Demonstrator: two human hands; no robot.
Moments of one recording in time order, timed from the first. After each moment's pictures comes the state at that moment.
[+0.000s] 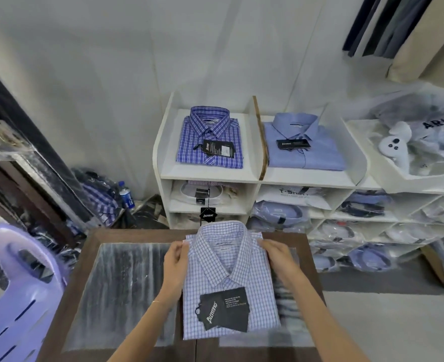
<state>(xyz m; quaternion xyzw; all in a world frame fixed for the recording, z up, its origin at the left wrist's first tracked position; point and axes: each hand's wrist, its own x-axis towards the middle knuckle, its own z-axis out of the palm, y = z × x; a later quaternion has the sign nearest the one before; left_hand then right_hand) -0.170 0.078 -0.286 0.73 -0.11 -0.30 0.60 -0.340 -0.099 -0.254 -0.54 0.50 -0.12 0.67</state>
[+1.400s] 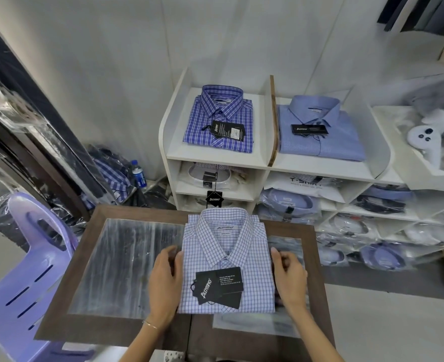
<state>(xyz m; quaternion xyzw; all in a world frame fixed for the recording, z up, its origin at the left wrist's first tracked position) -0.217 0.132 -0.298 0.87 -0.20 -0.09 0.43 -0.389 -0.059 -0.282 -0.71 0.53 -0.22 0.41</state>
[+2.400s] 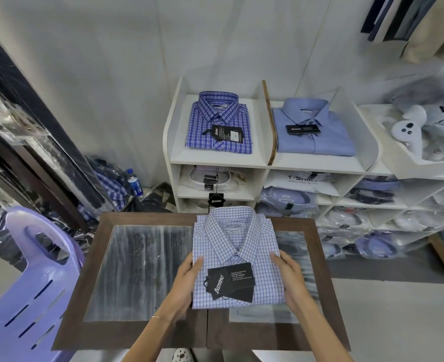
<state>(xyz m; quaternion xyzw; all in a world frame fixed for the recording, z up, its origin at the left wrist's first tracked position) -0.209 0.131 -0.281 0.59 -0.07 -0.50 0.63 -0.376 -0.030 -0.260 -0.43 0.54 -0.19 0.70</state>
